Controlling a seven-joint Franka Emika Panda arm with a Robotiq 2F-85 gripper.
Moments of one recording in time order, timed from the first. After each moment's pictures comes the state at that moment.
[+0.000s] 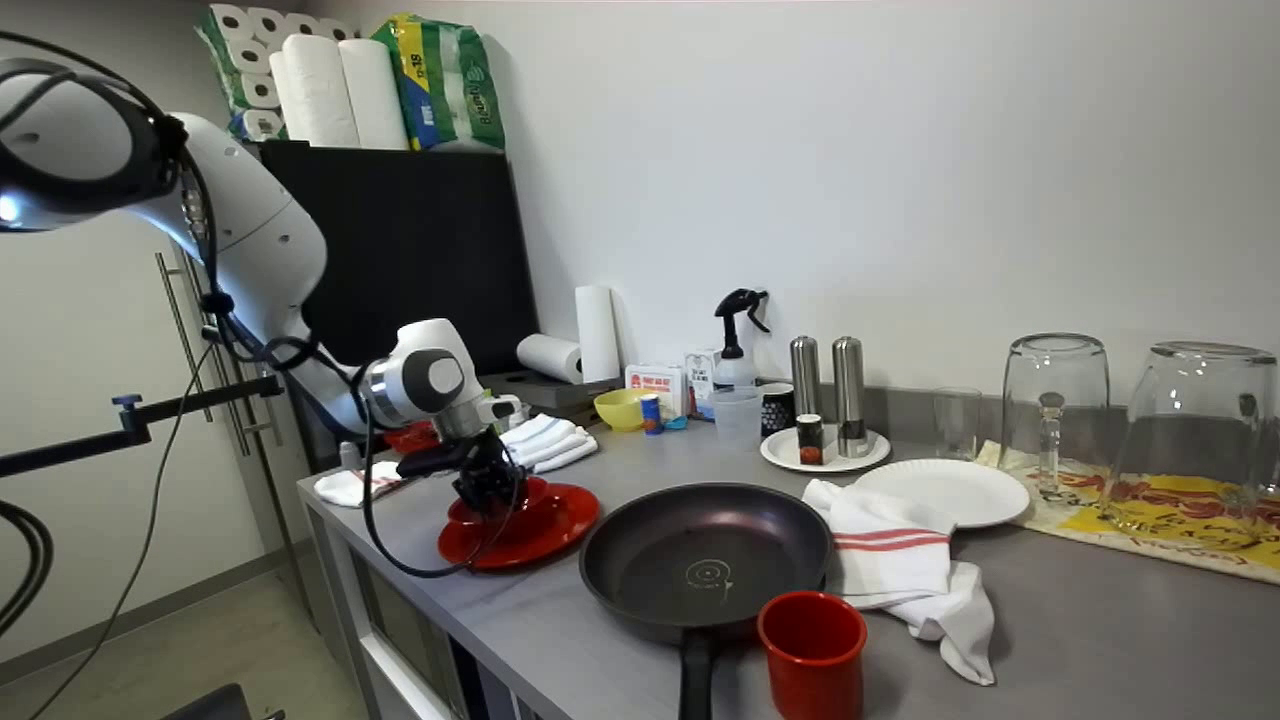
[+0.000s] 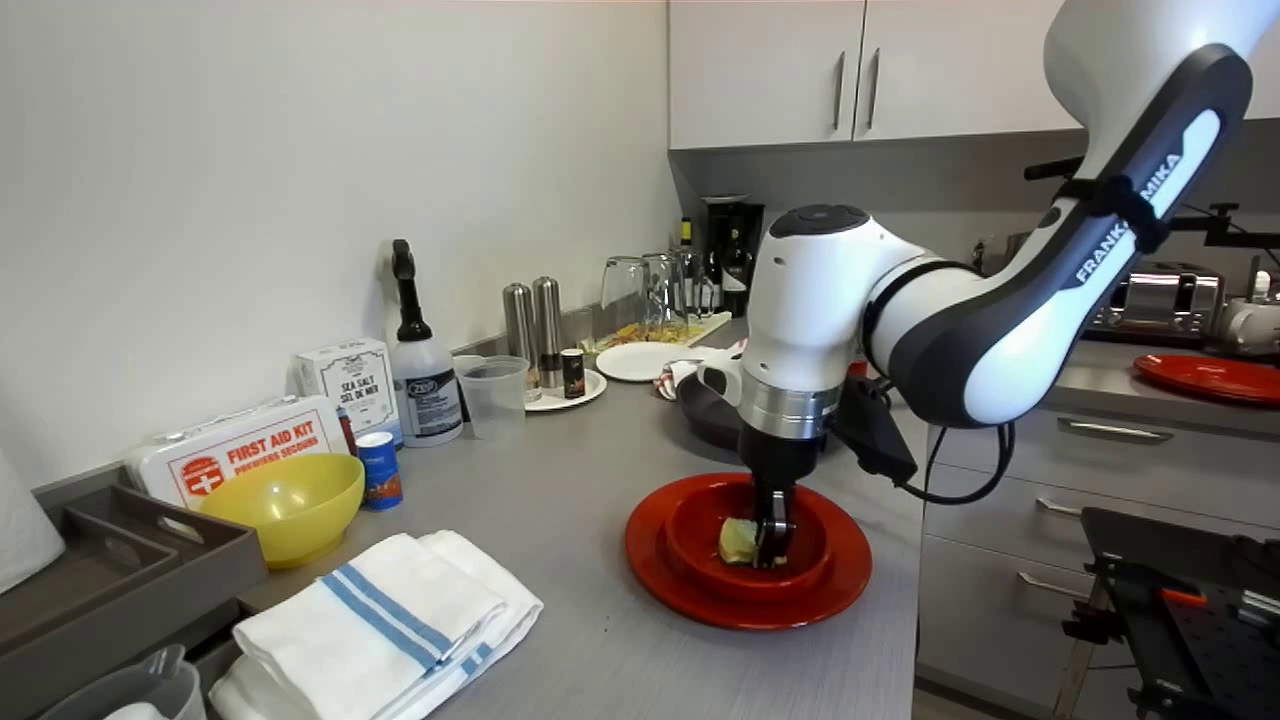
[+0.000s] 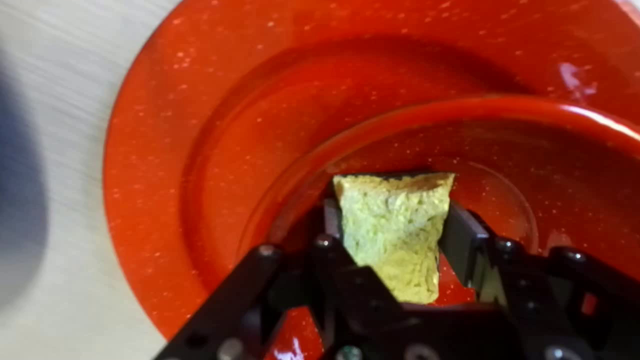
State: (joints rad) arm 0.20 0.34 0.06 -2.21 -0.42 2.61 0.22
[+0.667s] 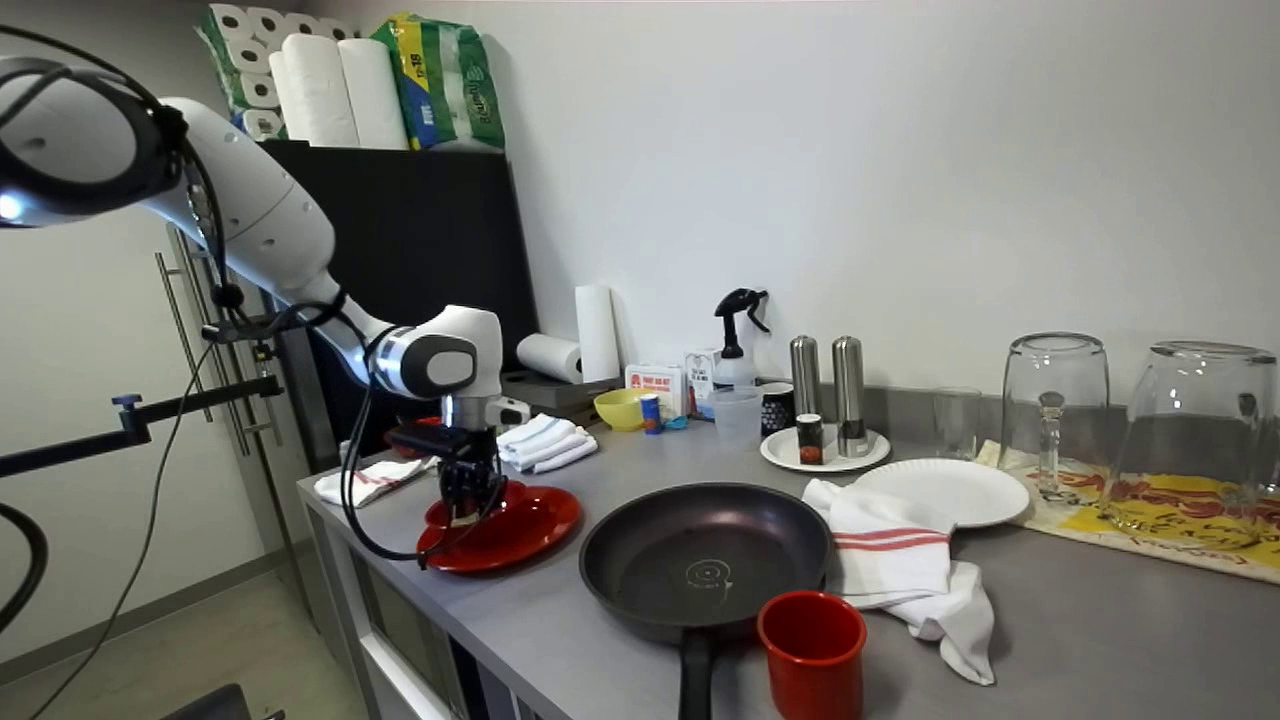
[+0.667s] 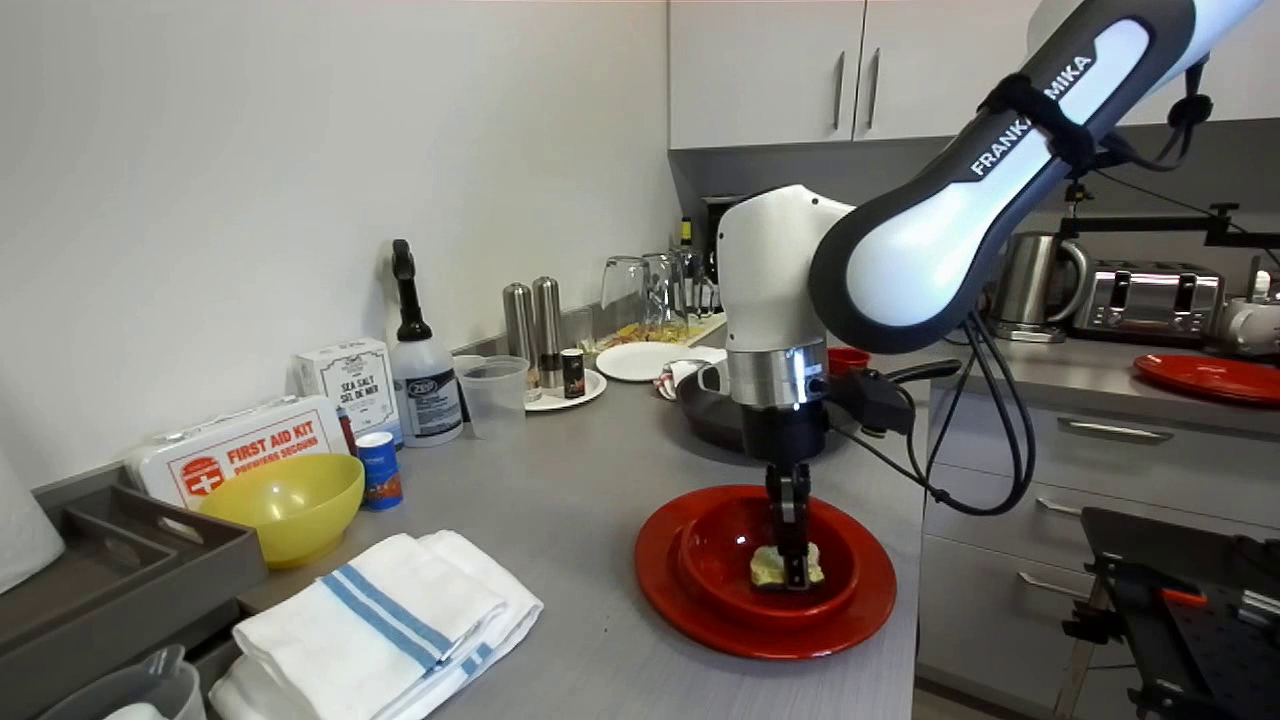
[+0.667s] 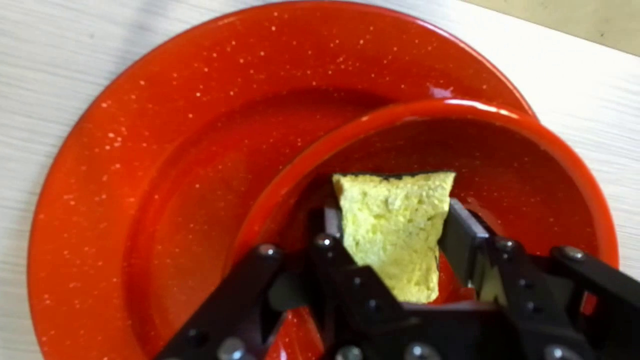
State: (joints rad) arm 0.10 0.34 0.16 -2.12 0.07 2.31 -0.04
